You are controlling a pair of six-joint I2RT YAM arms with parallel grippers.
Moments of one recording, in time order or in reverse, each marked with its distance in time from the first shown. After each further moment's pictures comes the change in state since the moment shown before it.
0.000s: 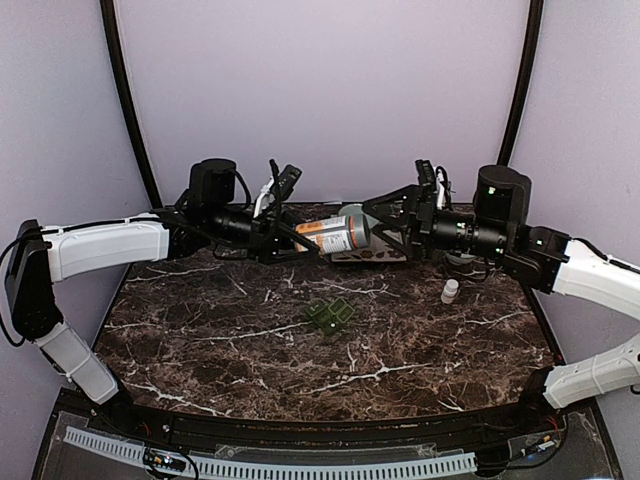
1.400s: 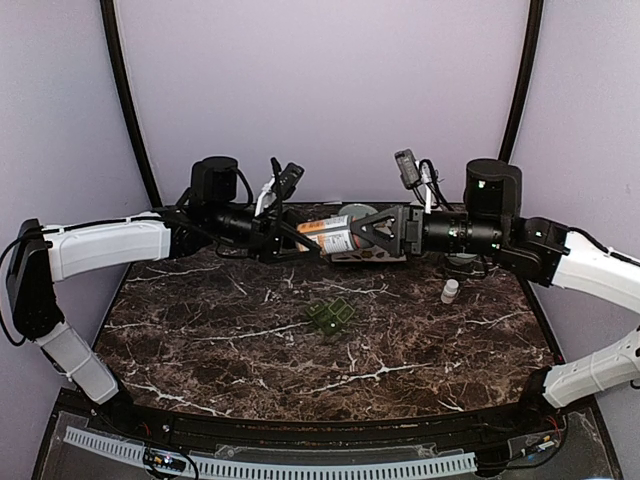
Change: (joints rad) left arm 0.002 0.008 0.017 0.005 0.028 -0.008; right arm 0.063 0.053 0.100 -0.126 -0.005 -0.426
